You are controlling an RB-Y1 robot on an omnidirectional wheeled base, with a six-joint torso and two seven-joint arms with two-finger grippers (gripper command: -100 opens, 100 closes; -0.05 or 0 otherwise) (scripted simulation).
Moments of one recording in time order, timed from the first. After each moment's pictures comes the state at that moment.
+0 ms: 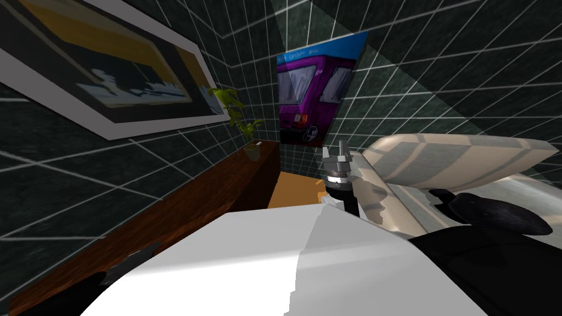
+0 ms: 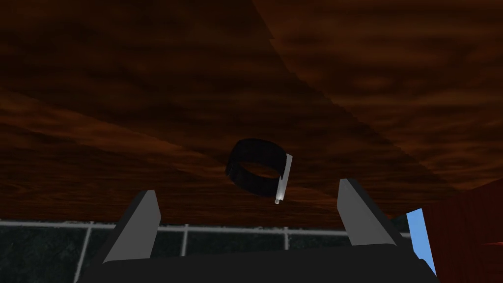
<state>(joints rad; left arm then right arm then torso) 1.35 0.91 0.47 -2.10 0.35 0.62 -0.07 0.54 -0.04 0.02 -2.37 0.02 -0.52 -0.17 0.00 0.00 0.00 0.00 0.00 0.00</state>
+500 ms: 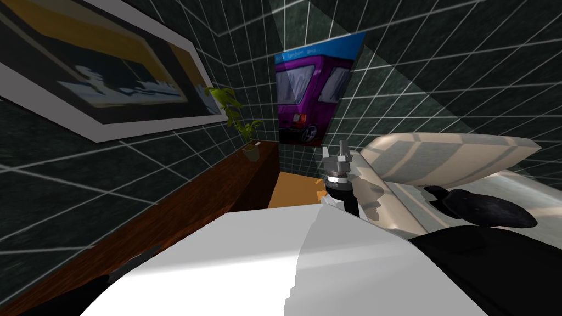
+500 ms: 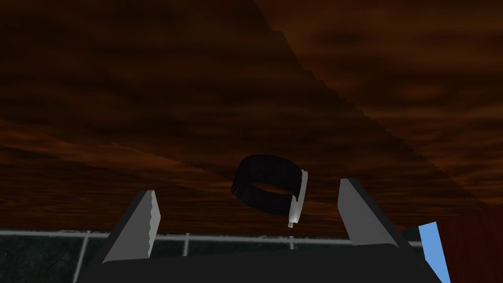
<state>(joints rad) 1.30 0.89 0.42 -2.03 0.33 0.59 -0.08 0.54 -0.04 0.02 -2.37 0.02 -0.52 -0.17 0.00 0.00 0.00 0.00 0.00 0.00</state>
